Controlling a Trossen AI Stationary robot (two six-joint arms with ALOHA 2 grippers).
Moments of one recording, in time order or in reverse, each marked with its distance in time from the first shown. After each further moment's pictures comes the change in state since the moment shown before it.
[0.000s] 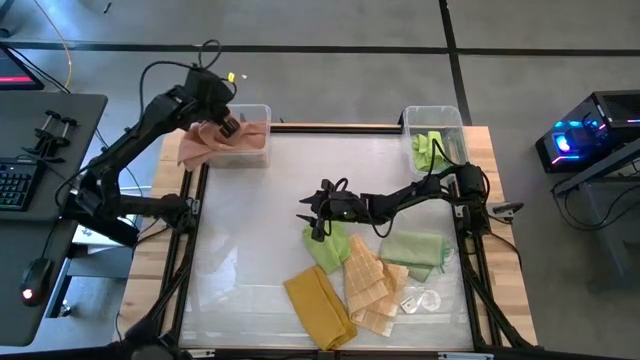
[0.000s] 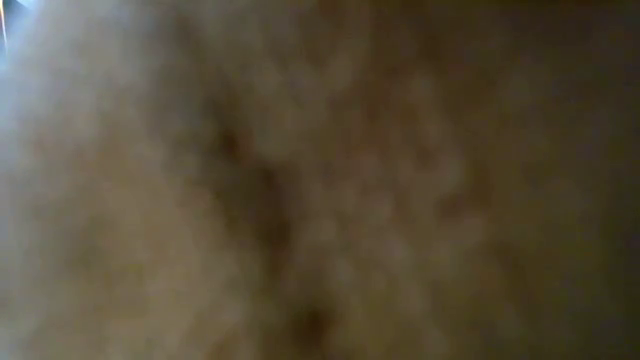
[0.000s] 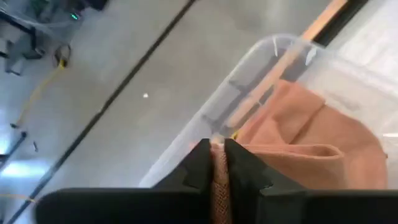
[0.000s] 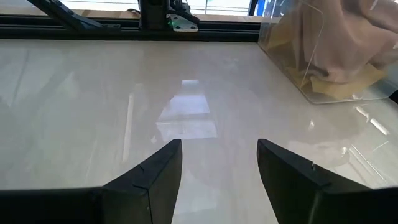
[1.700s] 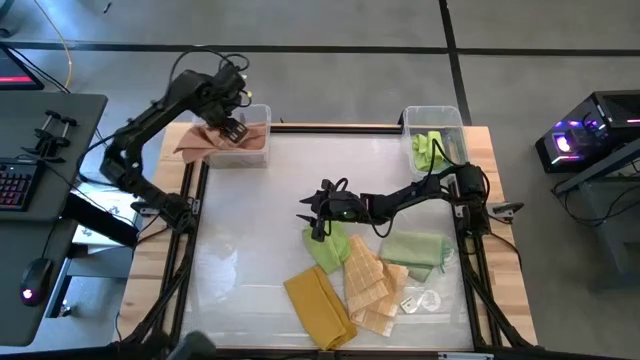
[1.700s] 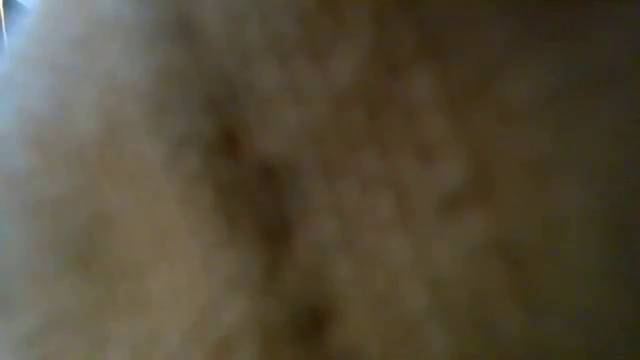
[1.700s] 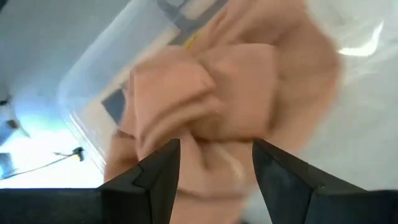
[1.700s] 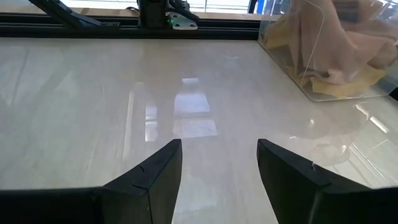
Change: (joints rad) left arm -0.075 0.302 0.313 -0.580 -0.001 -0.408; right arm -0.003 0.000 0.000 -0.007 0.001 0.005
